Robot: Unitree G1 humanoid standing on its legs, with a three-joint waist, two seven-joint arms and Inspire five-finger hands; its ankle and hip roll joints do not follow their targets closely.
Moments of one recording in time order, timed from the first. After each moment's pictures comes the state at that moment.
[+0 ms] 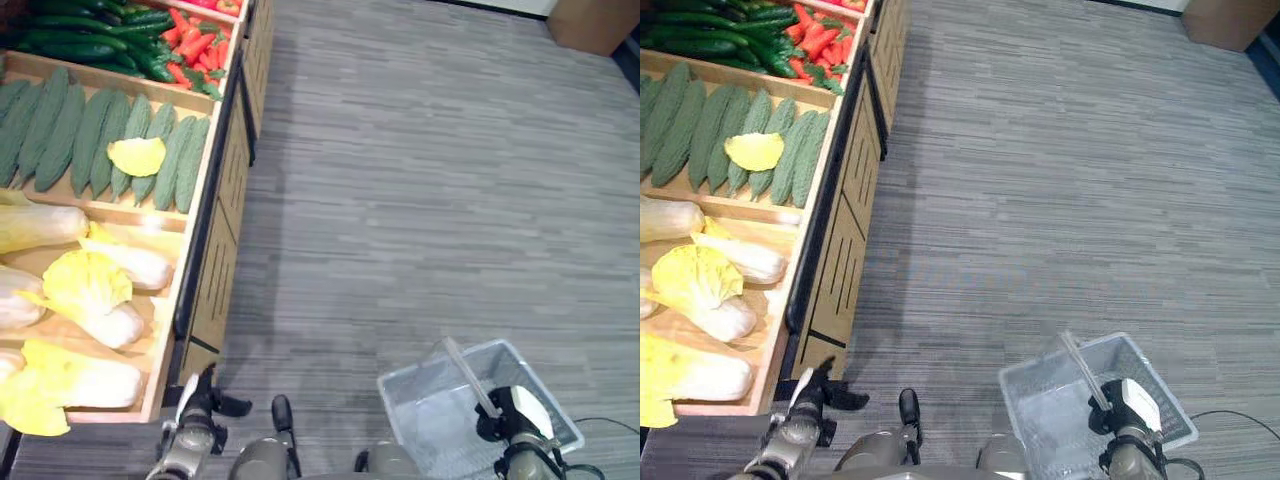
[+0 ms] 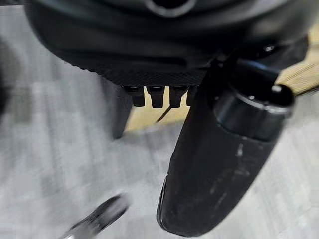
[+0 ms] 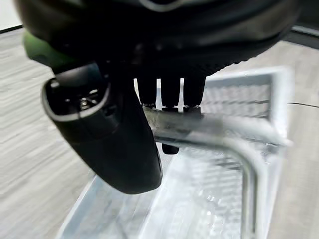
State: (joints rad) left arm -0.08 0.29 -0.21 1.02 0.00 -0.11 0.26; right arm 0.08 -0.45 0.15 0.84 -0.34 -0.03 -0.38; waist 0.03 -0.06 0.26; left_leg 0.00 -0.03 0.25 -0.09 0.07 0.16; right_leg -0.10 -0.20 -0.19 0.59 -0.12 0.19
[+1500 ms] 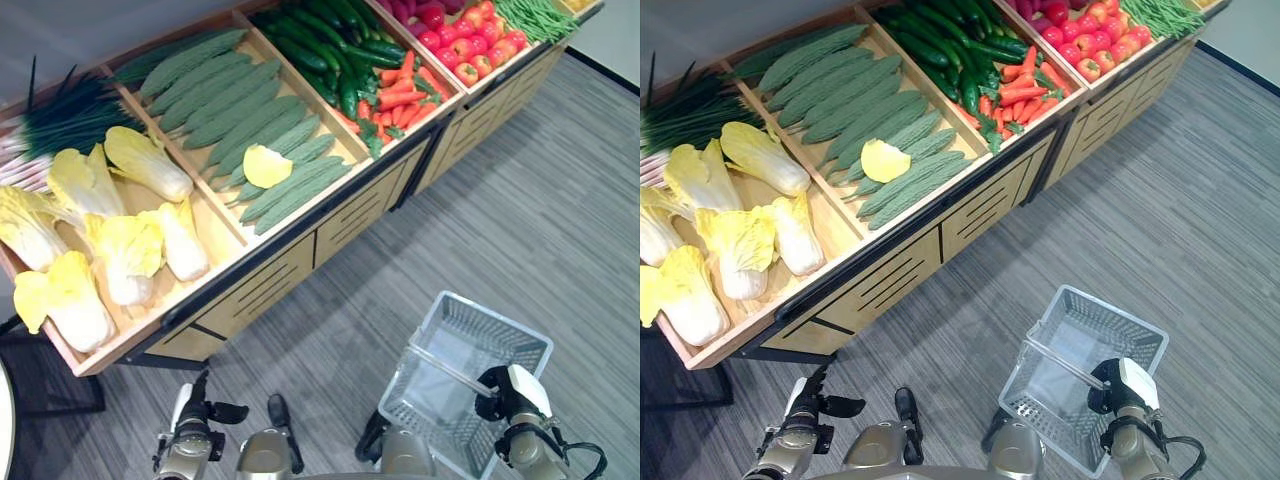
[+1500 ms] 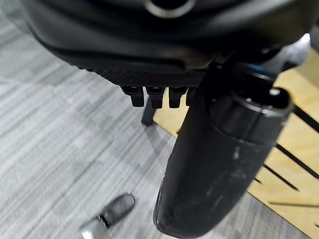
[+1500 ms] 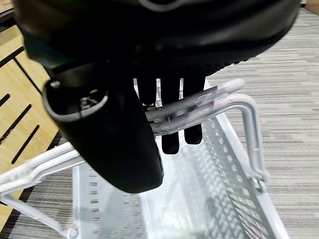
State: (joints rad) left arm -0.01 0.31 -0.14 1.01 -0.04 -0.10 0.28; right arm 0.07 -0.48 0.16 0.85 -0.35 -0.05 -0.37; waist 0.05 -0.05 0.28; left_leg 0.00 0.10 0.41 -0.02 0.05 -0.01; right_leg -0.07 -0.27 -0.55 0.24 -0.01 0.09
